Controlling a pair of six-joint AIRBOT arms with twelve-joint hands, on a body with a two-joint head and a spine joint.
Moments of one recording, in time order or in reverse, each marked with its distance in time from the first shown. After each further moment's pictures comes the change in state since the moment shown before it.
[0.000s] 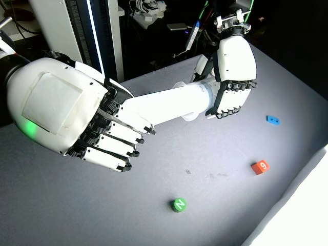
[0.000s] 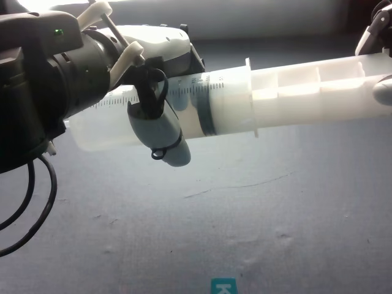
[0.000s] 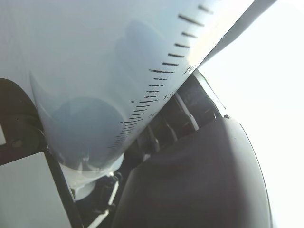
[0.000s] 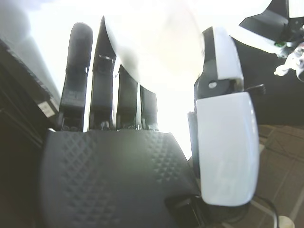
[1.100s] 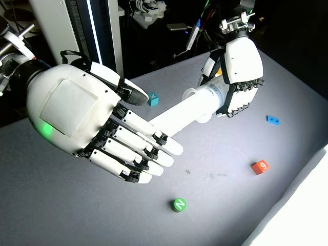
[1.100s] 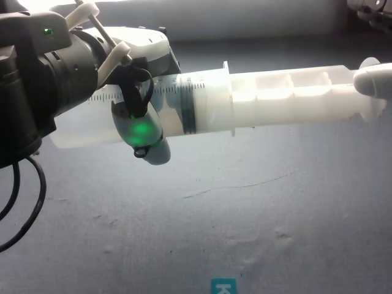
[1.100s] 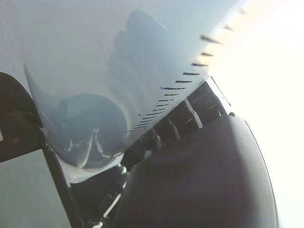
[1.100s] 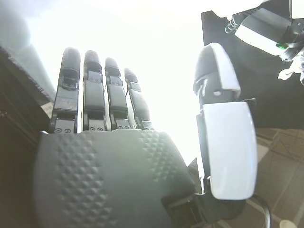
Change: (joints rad) left arm 0.003 0.010 0.014 0.001 -0.031 0.013; right arm -0.026 -0.050 0.002 0.004 0.037 -0.014
